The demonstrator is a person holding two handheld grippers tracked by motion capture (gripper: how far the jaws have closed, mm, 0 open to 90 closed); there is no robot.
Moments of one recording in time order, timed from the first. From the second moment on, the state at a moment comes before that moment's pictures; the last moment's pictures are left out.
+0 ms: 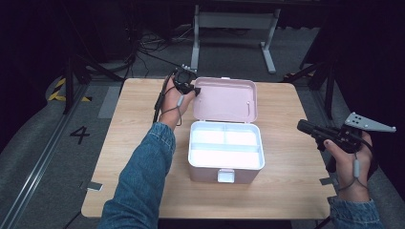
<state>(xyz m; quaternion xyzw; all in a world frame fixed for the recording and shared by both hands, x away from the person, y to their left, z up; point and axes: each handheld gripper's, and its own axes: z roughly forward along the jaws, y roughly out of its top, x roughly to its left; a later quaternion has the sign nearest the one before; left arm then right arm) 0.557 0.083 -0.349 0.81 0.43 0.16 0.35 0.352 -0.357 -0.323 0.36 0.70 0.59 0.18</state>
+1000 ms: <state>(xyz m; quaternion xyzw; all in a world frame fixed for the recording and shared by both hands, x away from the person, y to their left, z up) 0.559 0.092 -0.374 0.81 0.43 0.14 0.36 0.359 -0.353 -0.327 0.37 0.70 0.59 0.16</state>
